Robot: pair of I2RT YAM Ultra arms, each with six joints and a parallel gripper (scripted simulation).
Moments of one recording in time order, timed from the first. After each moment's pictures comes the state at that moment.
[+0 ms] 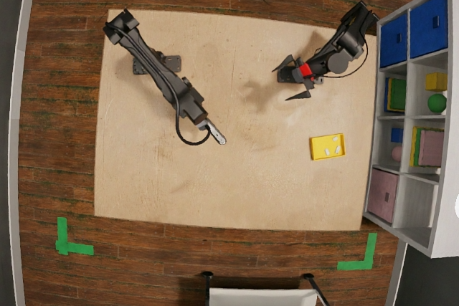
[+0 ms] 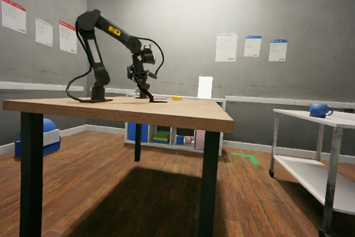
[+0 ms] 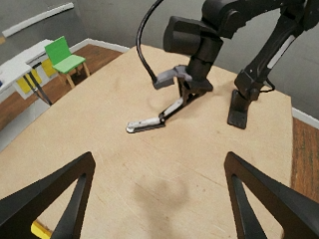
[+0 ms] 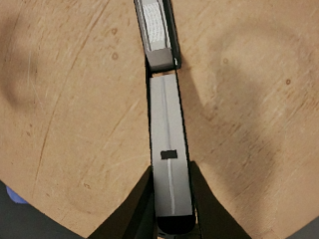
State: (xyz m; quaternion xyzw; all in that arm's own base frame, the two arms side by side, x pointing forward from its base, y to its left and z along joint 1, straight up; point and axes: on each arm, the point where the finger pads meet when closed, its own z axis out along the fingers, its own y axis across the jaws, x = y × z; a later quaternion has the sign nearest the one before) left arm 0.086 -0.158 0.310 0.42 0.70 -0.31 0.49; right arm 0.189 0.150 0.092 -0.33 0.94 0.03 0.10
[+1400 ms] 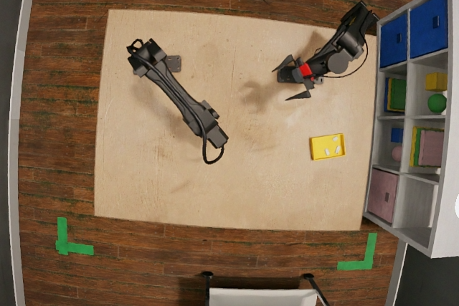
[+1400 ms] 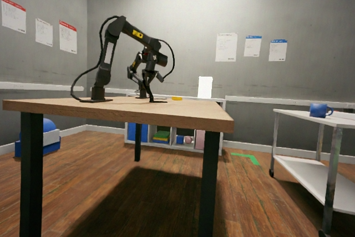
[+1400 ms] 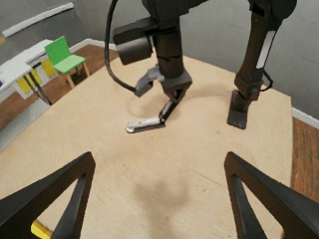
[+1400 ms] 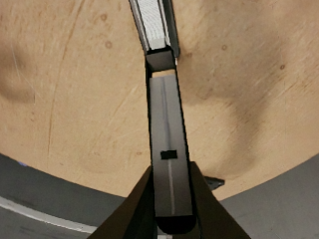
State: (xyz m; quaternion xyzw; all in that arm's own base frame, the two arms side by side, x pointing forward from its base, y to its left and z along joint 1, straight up) left arm 0.086 -0.158 0.310 0.42 0.70 -0.31 0.49; right arm 0.211 0.168 0.113 -0.33 0.94 -0.03 -0.09
